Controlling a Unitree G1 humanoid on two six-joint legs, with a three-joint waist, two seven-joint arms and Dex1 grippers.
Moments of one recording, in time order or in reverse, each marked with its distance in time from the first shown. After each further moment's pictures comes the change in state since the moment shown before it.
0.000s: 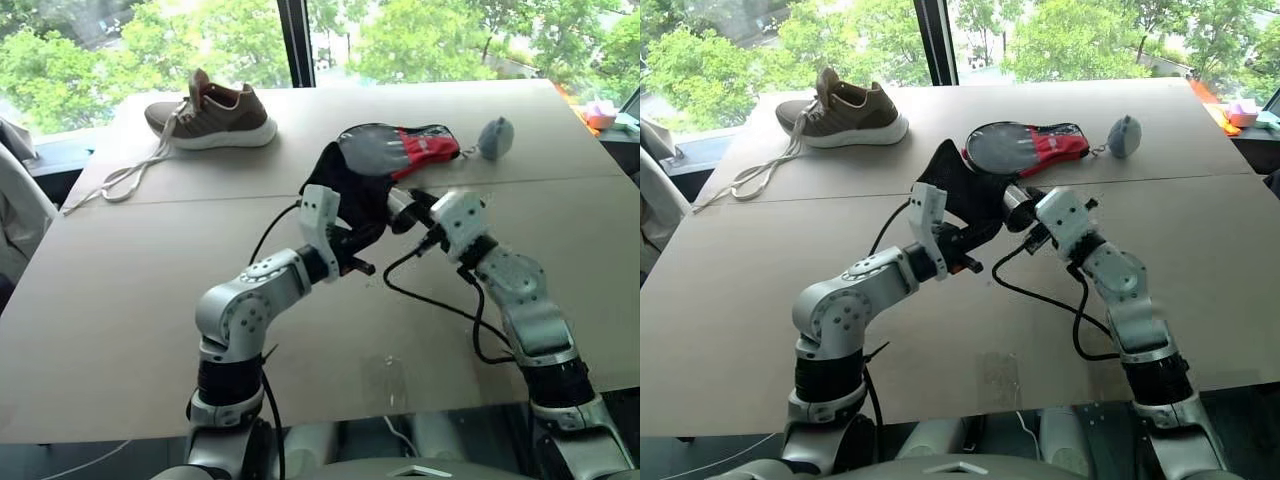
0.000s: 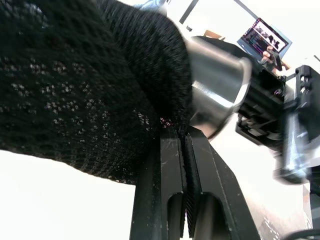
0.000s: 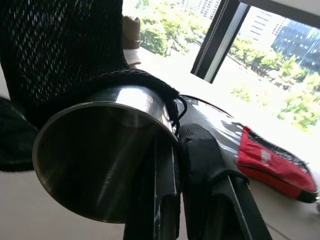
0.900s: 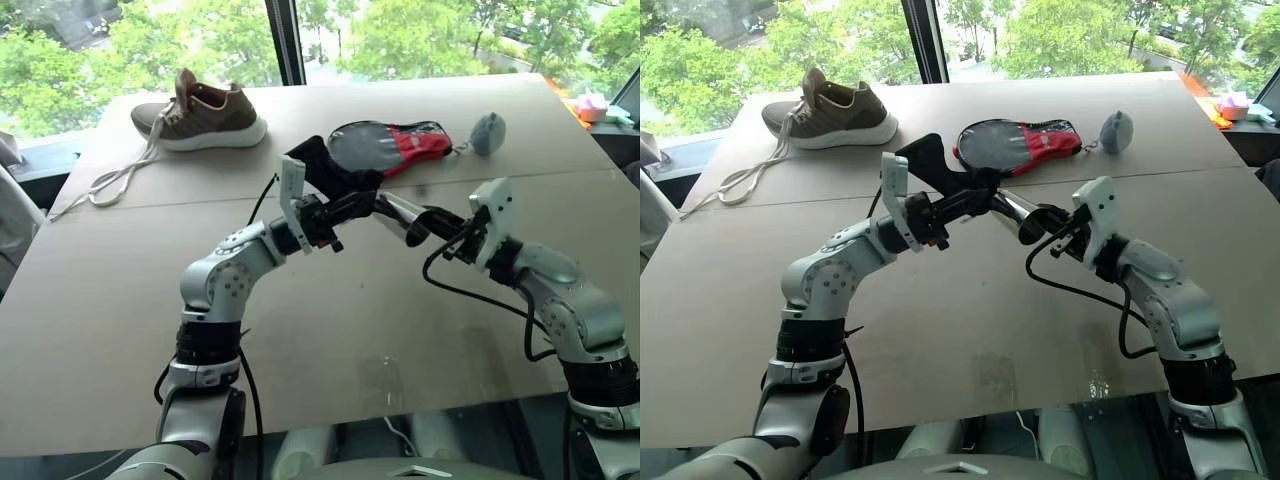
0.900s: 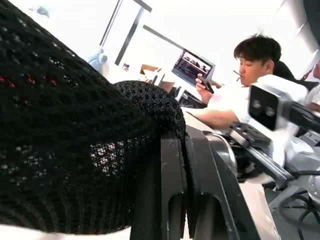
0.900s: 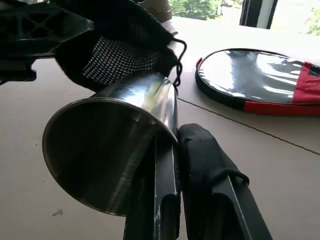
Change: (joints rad) left arm -0.128 0.152 0.045 0.335 -0.059 -0.331 -0.412; right arm -0.016 -0.247 0.020 -0.021 0.178 0.108 0.137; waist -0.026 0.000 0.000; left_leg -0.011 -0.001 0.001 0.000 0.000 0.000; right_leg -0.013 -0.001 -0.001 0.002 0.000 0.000
